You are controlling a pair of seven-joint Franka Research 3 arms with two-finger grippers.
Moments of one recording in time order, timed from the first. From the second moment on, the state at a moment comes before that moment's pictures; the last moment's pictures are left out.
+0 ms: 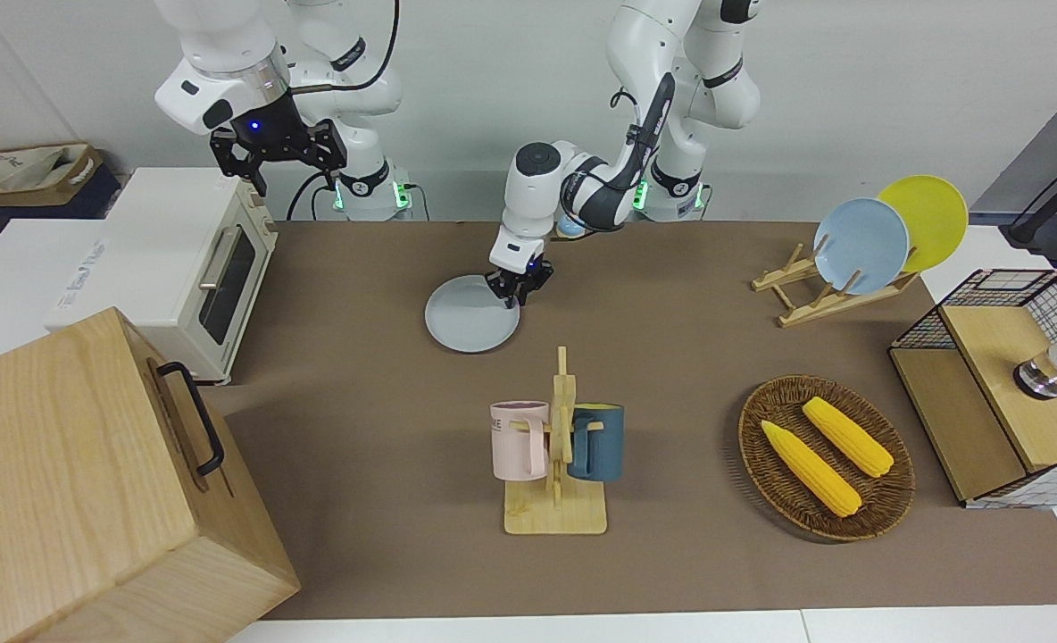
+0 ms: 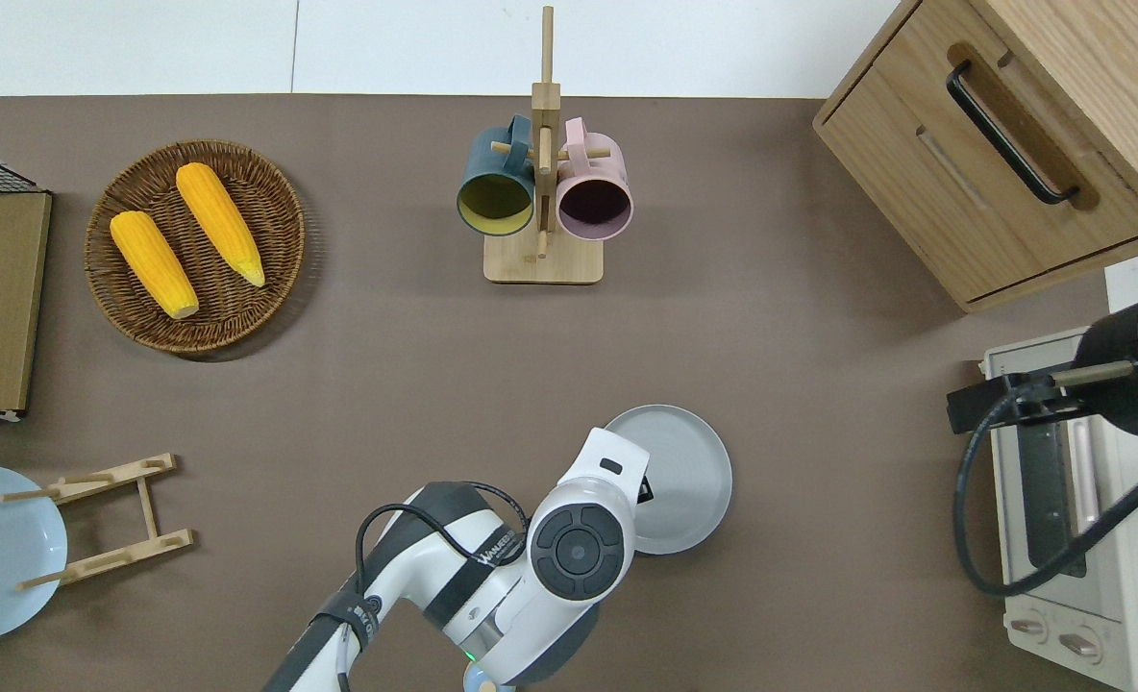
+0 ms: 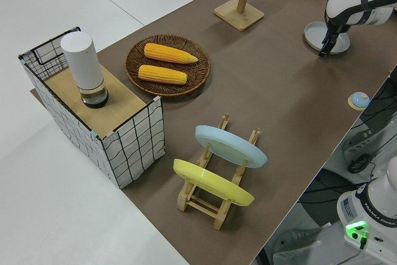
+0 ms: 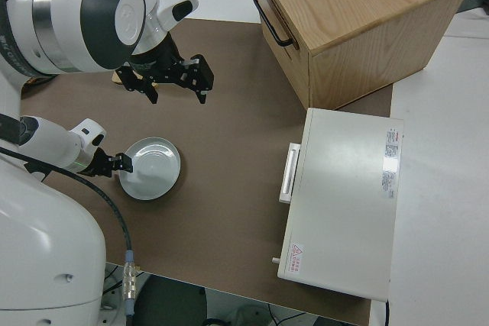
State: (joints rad) left arm -0.60 0.22 -0.21 -2.16 0.01 2.46 -1.11; right arm -0.03 -0.02 0.14 -1.48 0.00 1.33 0.02
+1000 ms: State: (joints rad) left arm -0.28 -0.07 -0.17 -1.96 -0.01 1.77 -0.40; right arm -0.03 -0.02 0.14 -1.48 0.00 1.33 0.02
